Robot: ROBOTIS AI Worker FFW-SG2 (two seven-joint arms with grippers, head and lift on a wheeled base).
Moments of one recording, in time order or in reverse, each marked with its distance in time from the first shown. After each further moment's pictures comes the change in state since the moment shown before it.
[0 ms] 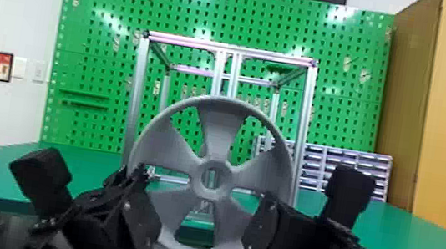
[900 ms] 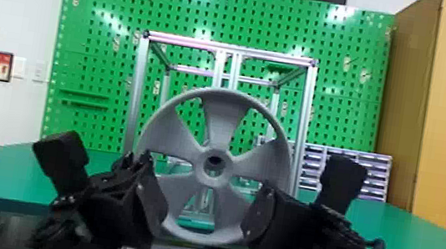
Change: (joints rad) left arm -0.116 -0.012 -0.016 0.123 -0.041 -0.015 0.002; right arm -0.073 0.000 0.003 0.101 0.022 -0.035 0.021
